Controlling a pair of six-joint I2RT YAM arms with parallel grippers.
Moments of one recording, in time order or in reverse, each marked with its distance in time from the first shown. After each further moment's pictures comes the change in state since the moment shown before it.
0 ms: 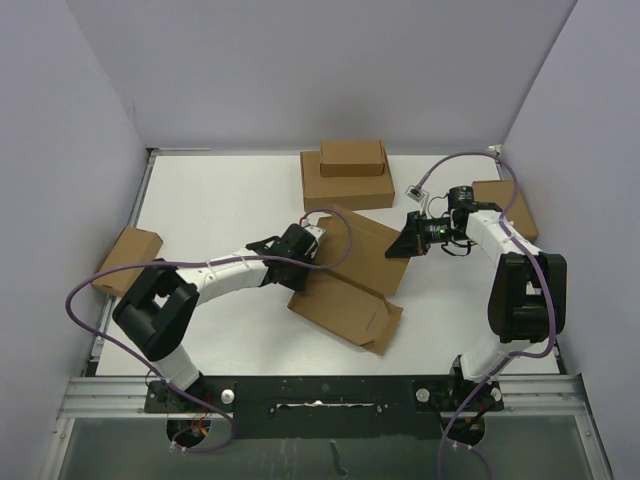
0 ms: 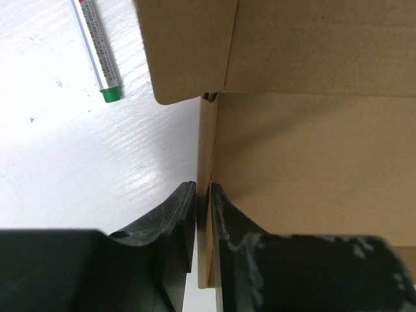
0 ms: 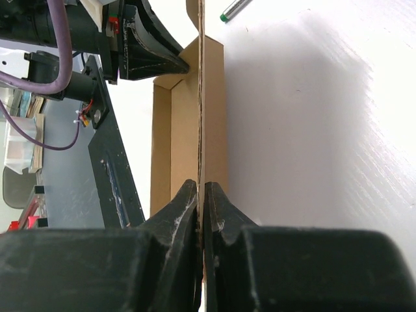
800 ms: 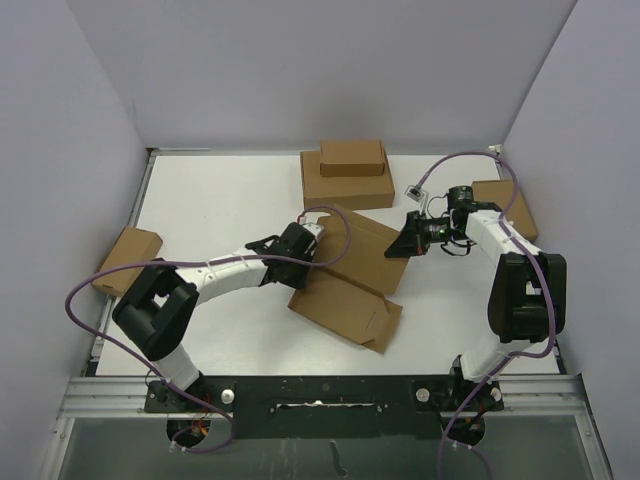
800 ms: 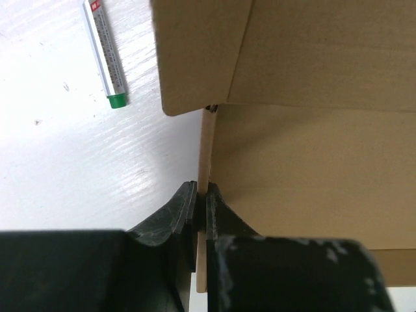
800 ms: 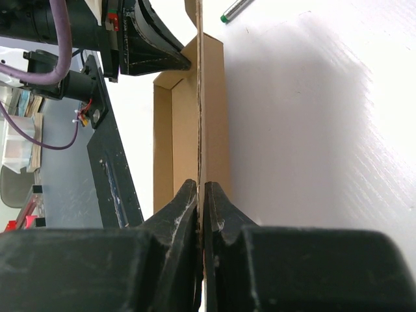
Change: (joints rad) left arm 0.010 0.000 0.000 0.018 -0.011 -0.048; right arm 0.001 0.000 0.000 0.000 0.000 -0.001
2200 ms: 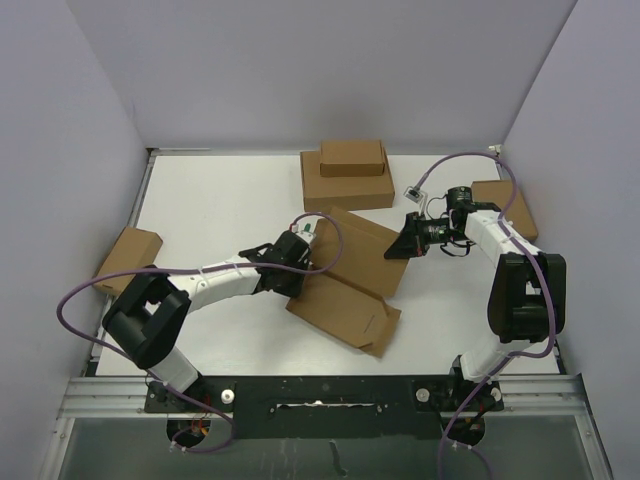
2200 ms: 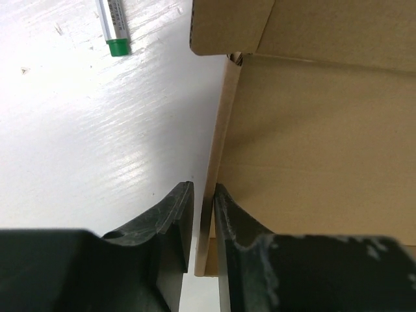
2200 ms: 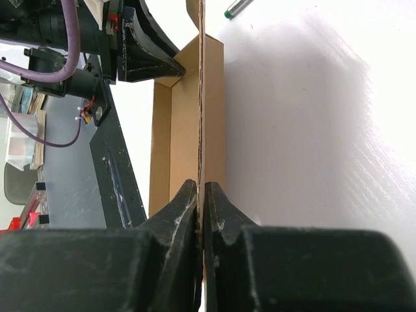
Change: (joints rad) left arm -0.005 -0.062 -0.091 -0.001 0.005 -0.039; right arm 0.006 0.000 0.000 -0.015 -0.001 -0.011
